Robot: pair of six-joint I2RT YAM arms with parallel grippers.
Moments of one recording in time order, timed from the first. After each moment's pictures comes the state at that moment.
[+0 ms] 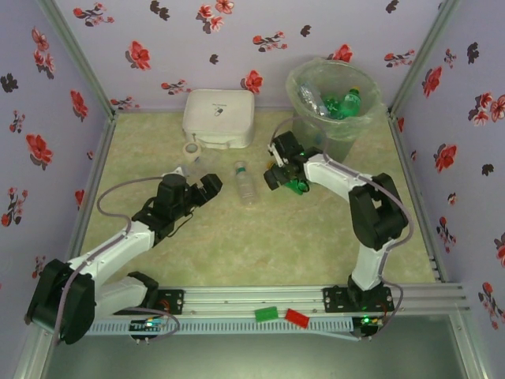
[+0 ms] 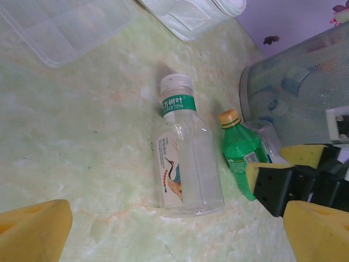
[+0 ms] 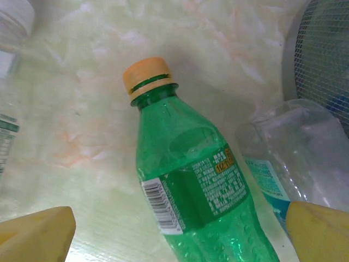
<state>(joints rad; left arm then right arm) -0.52 1.11 0.55 0.03 0.05 -0.97 0.55 1.85 1.32 -0.57 0.15 -0.03</state>
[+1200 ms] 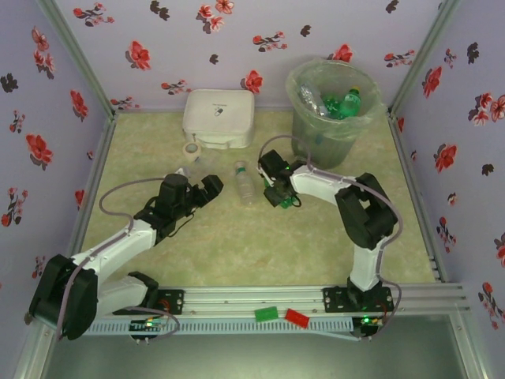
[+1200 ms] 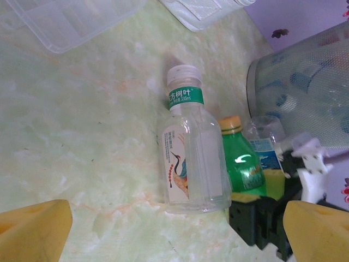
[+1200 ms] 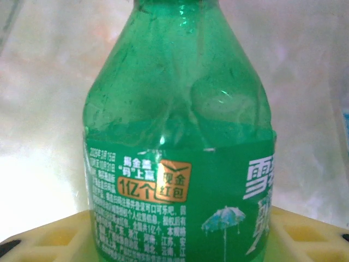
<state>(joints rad) -0.52 1.14 0.55 0.03 0.07 -0.99 0.67 1.85 1.21 -0.59 0.20 -0.03</state>
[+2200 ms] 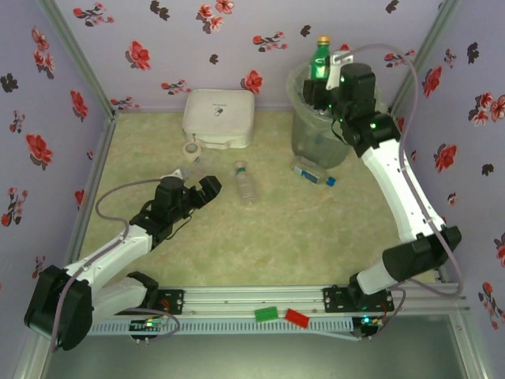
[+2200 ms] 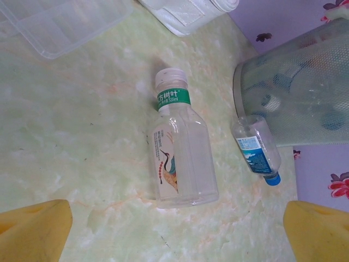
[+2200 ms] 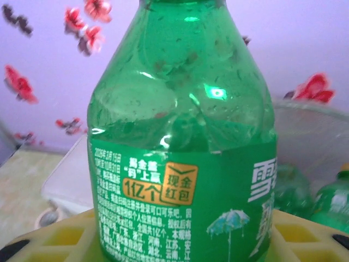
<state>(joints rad) -0.52 1.06 0.52 0.03 0.07 -0.97 0.33 1.56 1.81 -0.54 0.08 0.13</state>
